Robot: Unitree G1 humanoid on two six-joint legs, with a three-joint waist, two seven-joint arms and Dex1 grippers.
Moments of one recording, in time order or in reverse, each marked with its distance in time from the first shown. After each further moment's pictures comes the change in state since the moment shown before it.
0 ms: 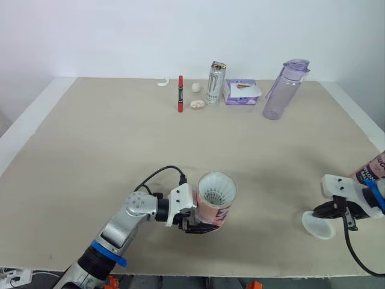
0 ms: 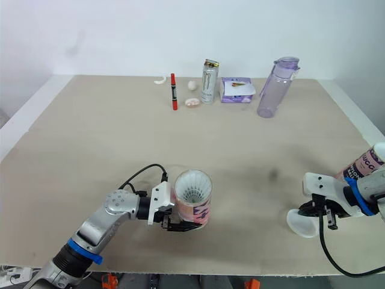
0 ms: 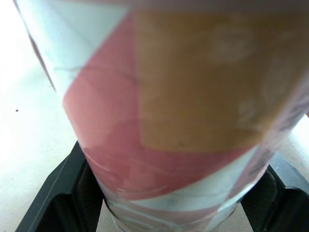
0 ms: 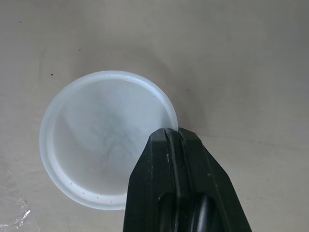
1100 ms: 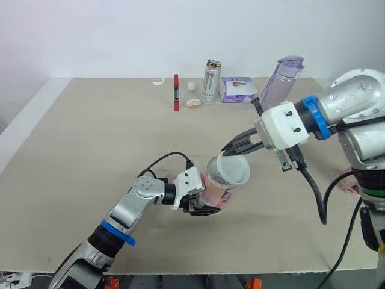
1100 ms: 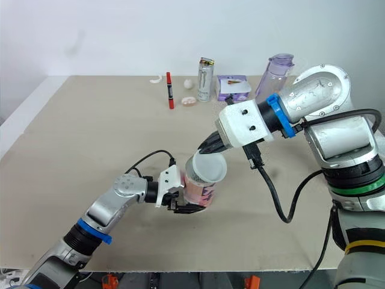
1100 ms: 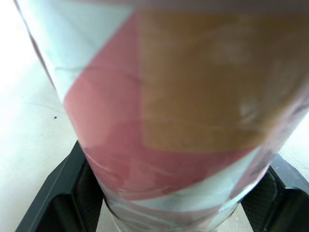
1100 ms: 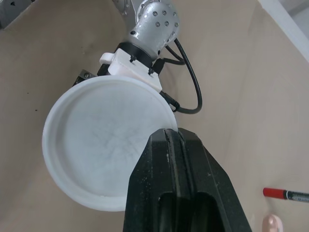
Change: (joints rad) left arm -0.173 -0.029 -0.015 0.106 0.029 0.124 0.053; right arm -0.833 0.347 0.234 -0.431 0.195 0.084 0.103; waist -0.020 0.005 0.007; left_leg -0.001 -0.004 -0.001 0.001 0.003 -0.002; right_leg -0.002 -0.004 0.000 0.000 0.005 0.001
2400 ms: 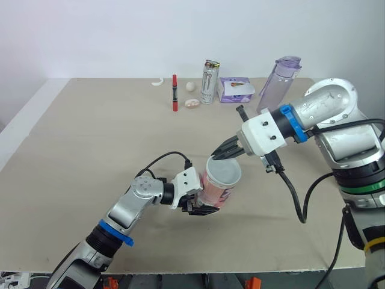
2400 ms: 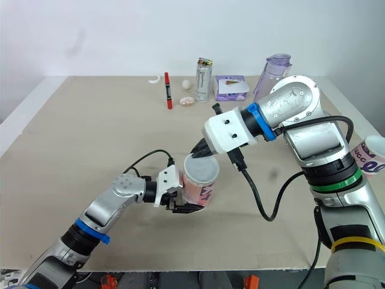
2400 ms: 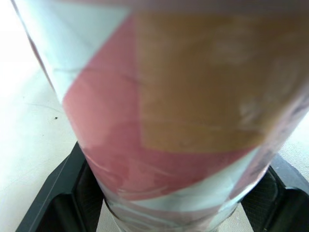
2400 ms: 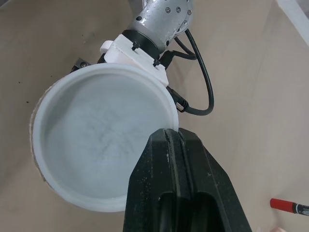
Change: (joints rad) left arm 0.002 0.017 -0.002 -0.009 0.001 -0.001 0.007; right arm -0.005 0.096 0.065 0.078 -0.097 -0.096 0.004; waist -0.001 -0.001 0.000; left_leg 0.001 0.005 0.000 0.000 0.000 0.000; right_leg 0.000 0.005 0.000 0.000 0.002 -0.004
